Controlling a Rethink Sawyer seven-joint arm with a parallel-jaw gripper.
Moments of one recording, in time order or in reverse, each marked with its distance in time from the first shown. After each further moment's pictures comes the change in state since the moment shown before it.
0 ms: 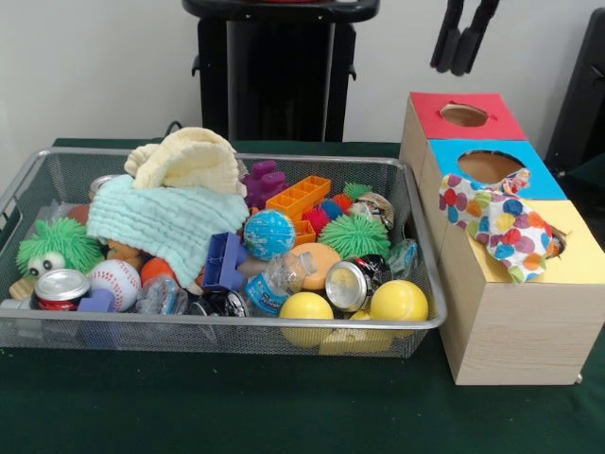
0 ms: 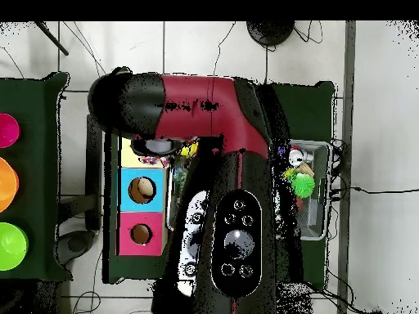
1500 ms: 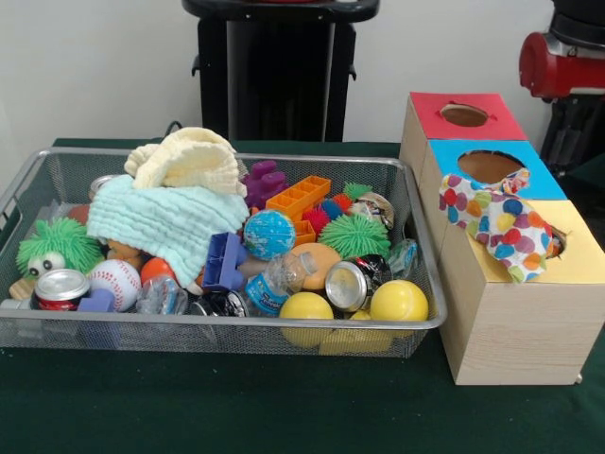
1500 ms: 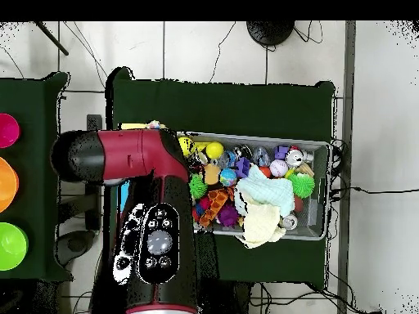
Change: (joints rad) arm 0.171 0.031 -0.003 0.245 0.096 -0.365 0.000
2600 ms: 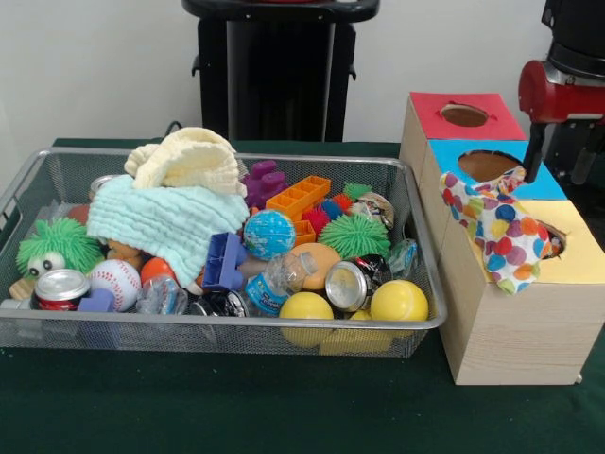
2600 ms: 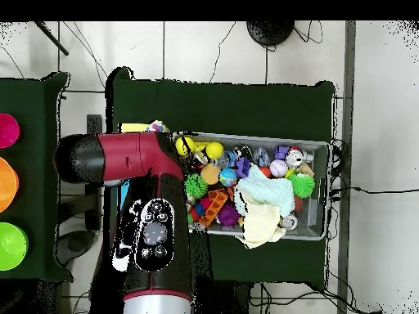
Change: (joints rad) arm 0.013 0.049 0.004 0.000 0.002 -0.059 0.000
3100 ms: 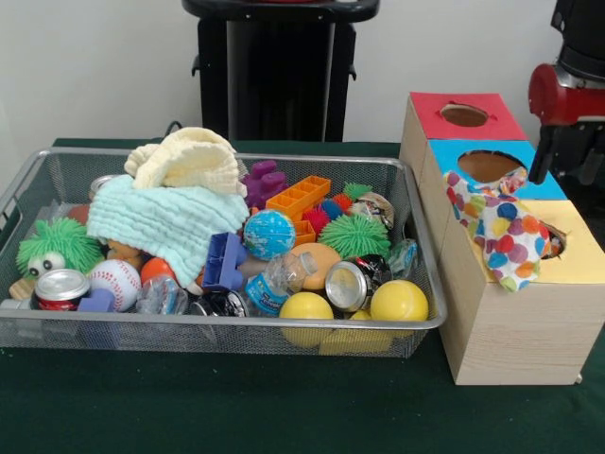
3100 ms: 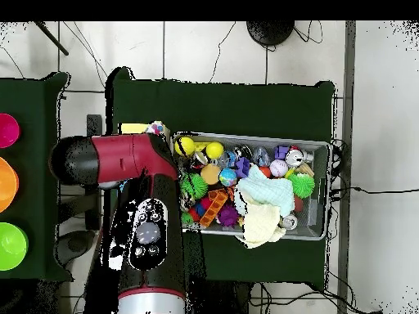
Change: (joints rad) arm 0.014 0.010 0.003 0.000 0.000 0.000 0.000
